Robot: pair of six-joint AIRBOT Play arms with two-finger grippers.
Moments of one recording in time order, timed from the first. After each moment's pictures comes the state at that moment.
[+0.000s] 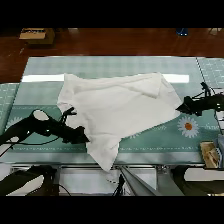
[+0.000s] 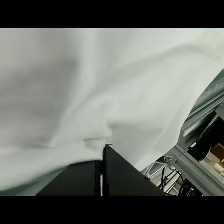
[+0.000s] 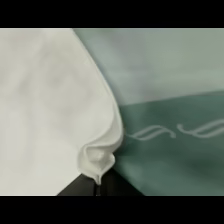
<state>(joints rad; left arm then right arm) -0.15 -1.20 0.47 0.68 -1.16 -1.29 -0.49 -1.56 0.99 -1.01 1.15 1.20</state>
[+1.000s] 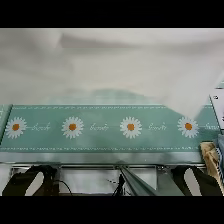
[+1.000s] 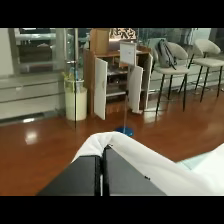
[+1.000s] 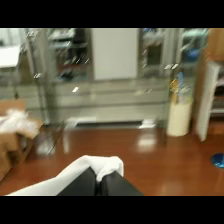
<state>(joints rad) 0.10 -0.69 1.95 0.95 -1.22 -1.43 -0.44 -0.65 1.77 -1.01 1.08 1.43</state>
